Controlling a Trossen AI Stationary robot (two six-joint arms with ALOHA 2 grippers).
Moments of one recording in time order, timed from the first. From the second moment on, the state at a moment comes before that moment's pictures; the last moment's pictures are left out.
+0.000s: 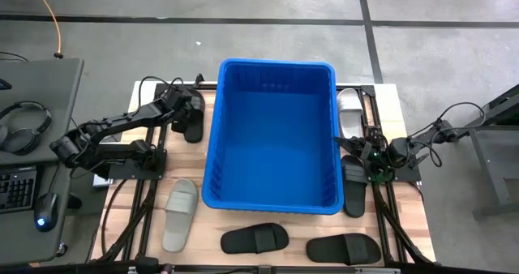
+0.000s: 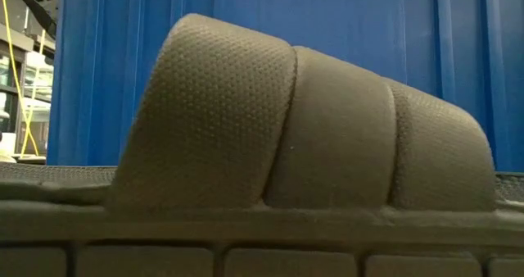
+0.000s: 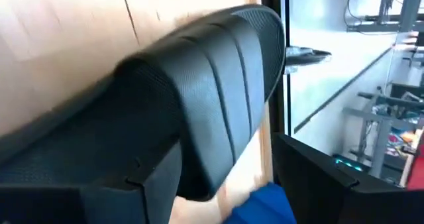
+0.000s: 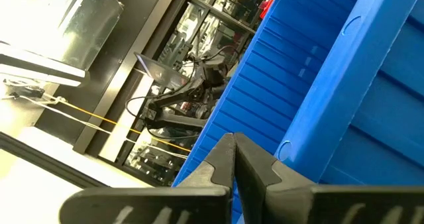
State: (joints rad) left arm 0.94 1.10 0.45 -0.28 -0.36 -1.97; right arm 0.45 0.01 0.05 0.10 0.78 0.96
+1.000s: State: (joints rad) left arm 0.94 1.11 0.38 0.03 -0.19 -1.96; right arm 0.45 0.01 0.05 0.10 0.78 0.96
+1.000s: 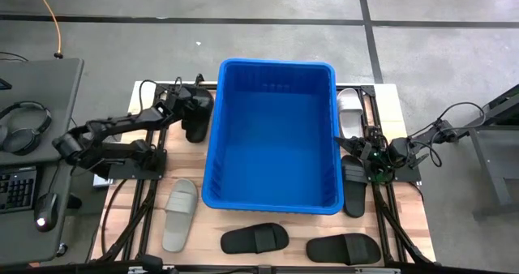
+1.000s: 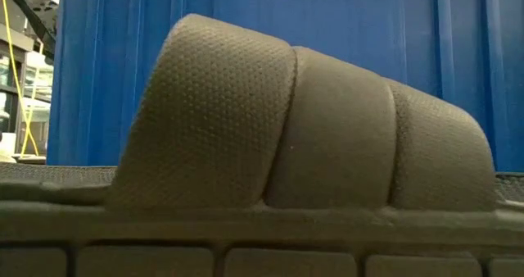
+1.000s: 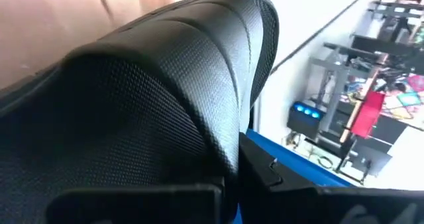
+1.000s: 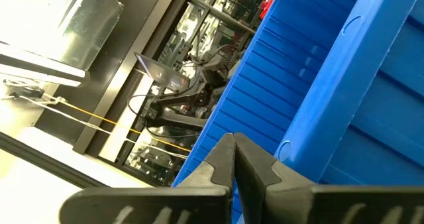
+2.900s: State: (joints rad) left arm 0.93 0.36 0.39 -0.73 0.33 -1.62; right arm 0.45 0.01 0.05 0.10 0.78 0.96
